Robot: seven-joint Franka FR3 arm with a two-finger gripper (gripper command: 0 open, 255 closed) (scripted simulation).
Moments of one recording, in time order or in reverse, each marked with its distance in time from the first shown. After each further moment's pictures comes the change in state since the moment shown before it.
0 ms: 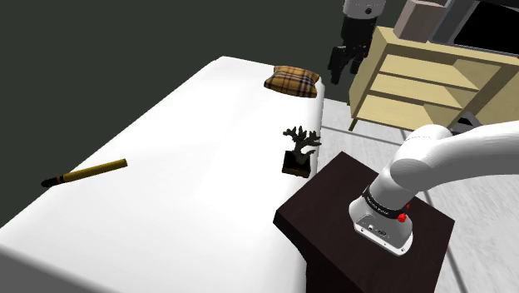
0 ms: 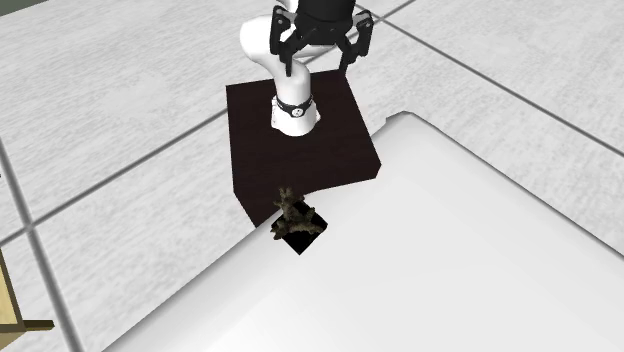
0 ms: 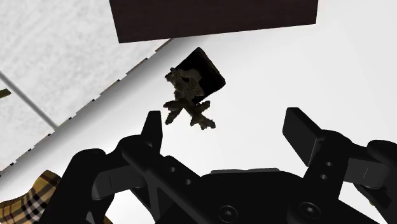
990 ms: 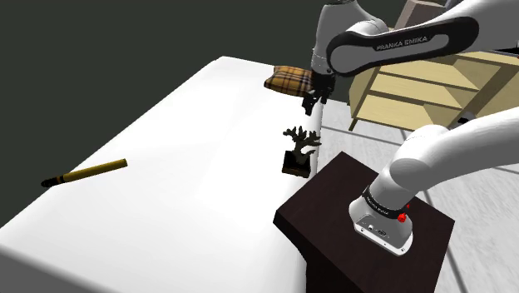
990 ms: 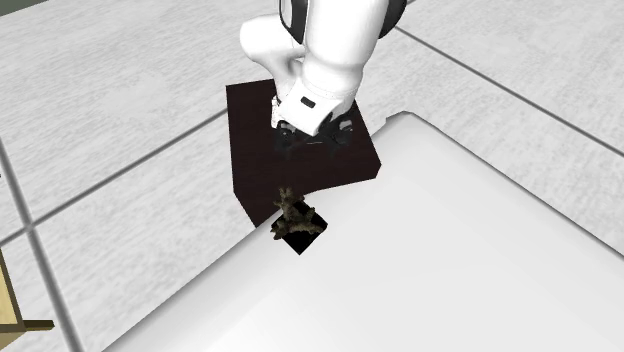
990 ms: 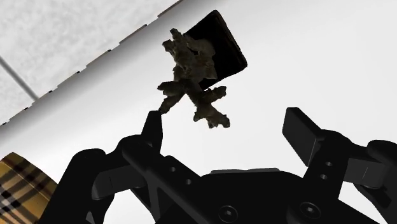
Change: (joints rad) arm -0.011 0.164 -0.019 -0.312 -0.099 0.537 -0.038
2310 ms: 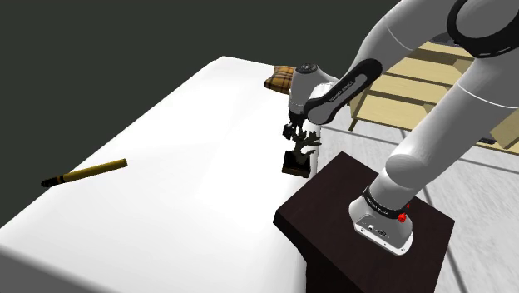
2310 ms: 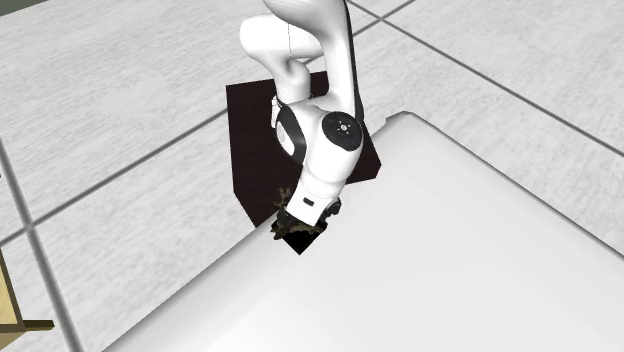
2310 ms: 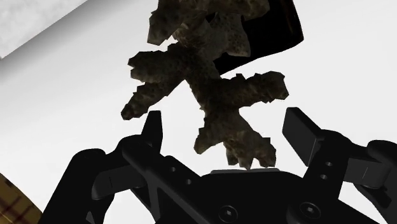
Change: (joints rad) arm -0.121 0.576 0.008 -0.039 -0.328 0.675 0.166
